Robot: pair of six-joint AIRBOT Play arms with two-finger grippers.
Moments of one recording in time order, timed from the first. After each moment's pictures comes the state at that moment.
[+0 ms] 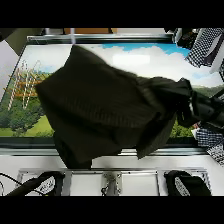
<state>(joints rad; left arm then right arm) 0.15 -1.21 2.05 1.03 -1.36 -1.64 -0.09 -0.73 0.84 0.27 1.25 0.27</state>
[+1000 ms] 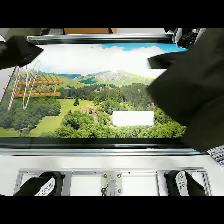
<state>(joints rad) 0.02 -1.05 1.65 1.02 -1.23 -1.59 -0.82 -0.76 1.30 -0.40 0.47 0.46</state>
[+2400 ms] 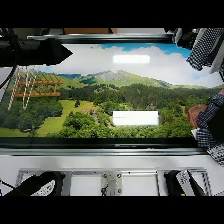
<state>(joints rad) -0.15 -1.18 1.75 1.03 -1.26 -1.57 -1.03 -0.91 1.51 -0.58 0.08 0.63</state>
